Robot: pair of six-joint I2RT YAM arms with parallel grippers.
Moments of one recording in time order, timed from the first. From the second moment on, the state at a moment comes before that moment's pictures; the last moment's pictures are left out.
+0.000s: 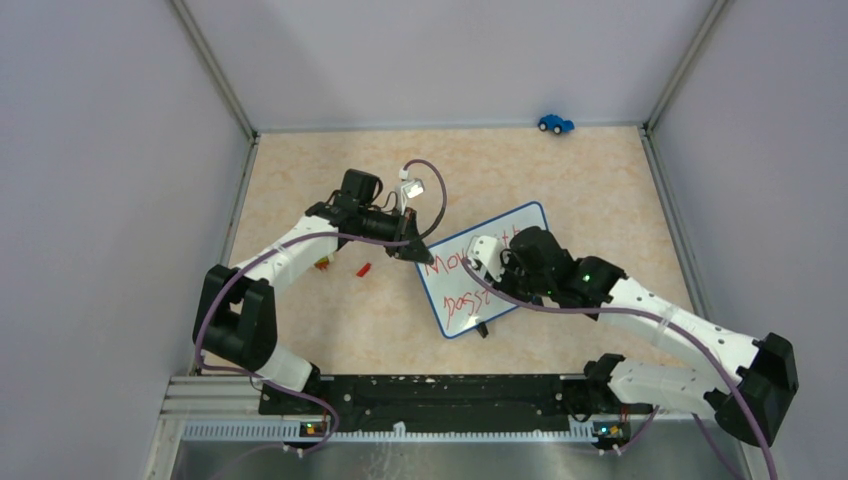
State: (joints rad) left arm -0.39 1.52 1.07 -0.40 1.01 -0.07; right arm 0.84 1.04 0.85 -0.62 -0.02 -0.40
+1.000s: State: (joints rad) left arm -0.39 1.52 1.07 -0.40 1.01 -0.07; right arm 0.81 0.97 0.83 -0.68 -0.03 -0.42
